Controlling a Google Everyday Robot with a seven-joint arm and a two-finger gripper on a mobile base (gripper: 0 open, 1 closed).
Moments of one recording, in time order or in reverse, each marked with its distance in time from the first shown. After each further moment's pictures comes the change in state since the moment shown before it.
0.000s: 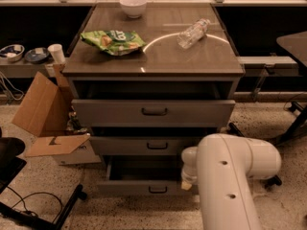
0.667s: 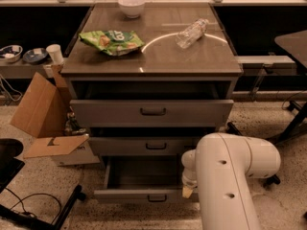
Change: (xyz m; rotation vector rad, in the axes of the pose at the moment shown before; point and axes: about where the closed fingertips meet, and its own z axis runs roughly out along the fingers) arm 0.013 0.019 0.003 -0.027 0.020 0.046
